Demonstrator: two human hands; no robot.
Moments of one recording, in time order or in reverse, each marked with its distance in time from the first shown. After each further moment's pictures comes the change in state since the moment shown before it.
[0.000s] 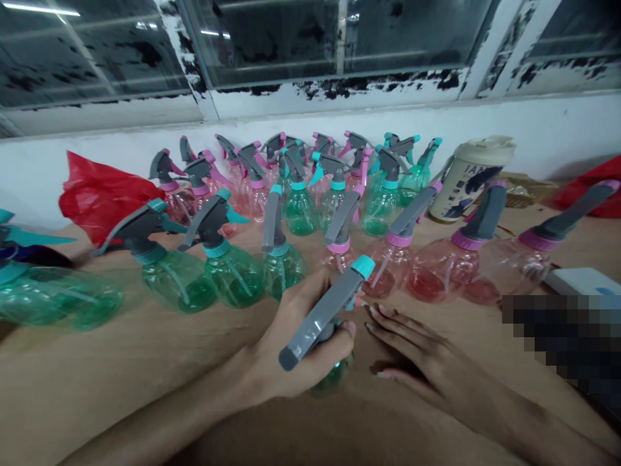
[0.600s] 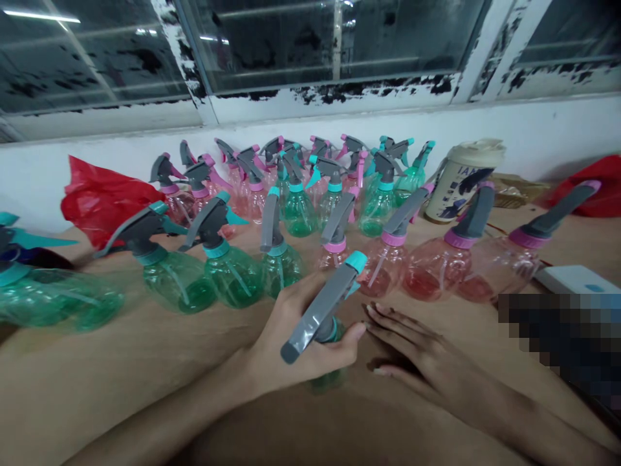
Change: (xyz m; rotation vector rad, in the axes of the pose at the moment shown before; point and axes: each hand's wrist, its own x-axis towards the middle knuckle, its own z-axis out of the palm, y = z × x) left_hand -0.002 -0.007 0.010 0.046 0.059 0.081; right_hand 0.002 -0.001 -0.001 0.085 0.004 0.022
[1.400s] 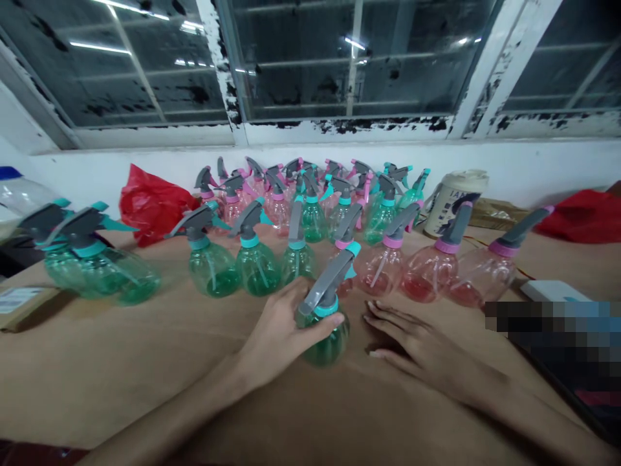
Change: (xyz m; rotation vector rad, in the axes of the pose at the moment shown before) left_hand -0.044 0.014 -0.024 0.104 -0.058 -0.270; right_hand 0.007 -0.008 -0.013 -0.051 -0.034 -0.021
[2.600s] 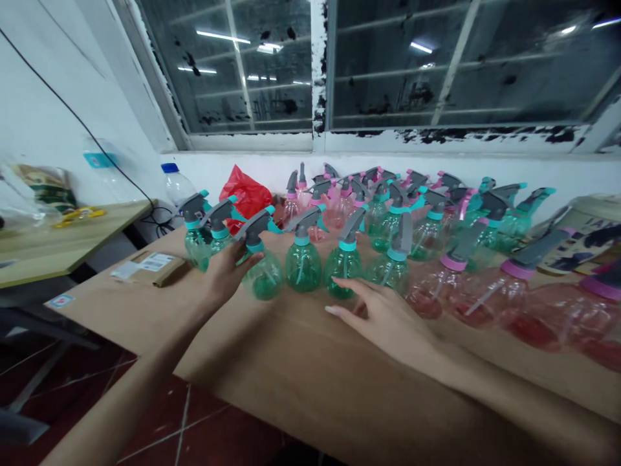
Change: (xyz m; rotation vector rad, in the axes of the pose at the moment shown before) left_hand -0.059 -0.155 -0.178 0.272 0.471 -0.276; right_hand 0.152 -0.152 -0.018 0.273 0.213 -0.052
